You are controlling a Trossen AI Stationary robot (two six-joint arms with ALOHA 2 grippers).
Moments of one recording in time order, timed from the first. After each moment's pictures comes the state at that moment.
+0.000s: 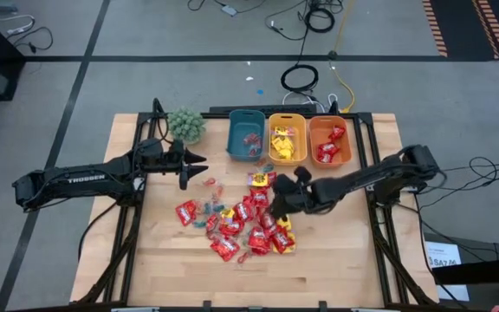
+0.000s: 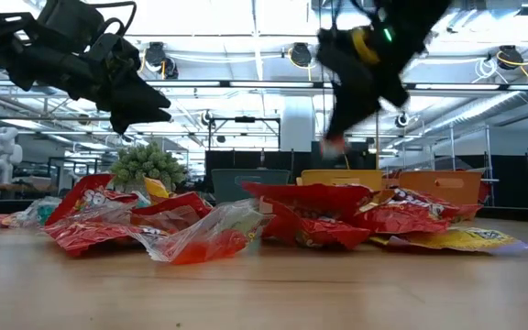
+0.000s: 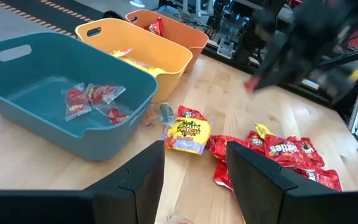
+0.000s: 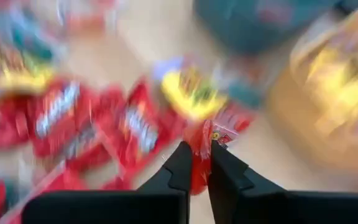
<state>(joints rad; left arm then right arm) 0.40 0.75 0.27 0.18 0.26 -0.23 0.24 1.64 1.11 -0.56 0.61 0.72</state>
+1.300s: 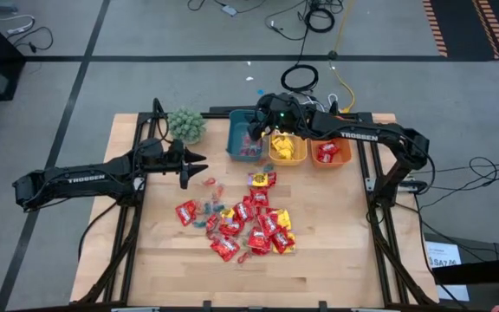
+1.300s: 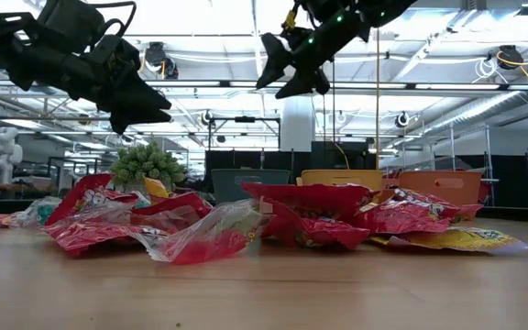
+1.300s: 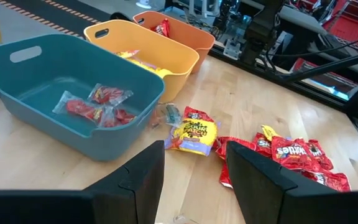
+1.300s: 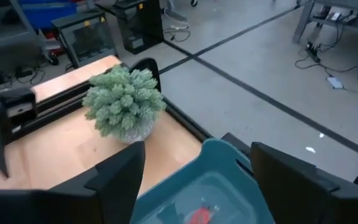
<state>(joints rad) 0.40 0.75 0.27 0.17 0.23 -0.23 -0.36 1.68 1.37 -0.12 0.26 0.23</state>
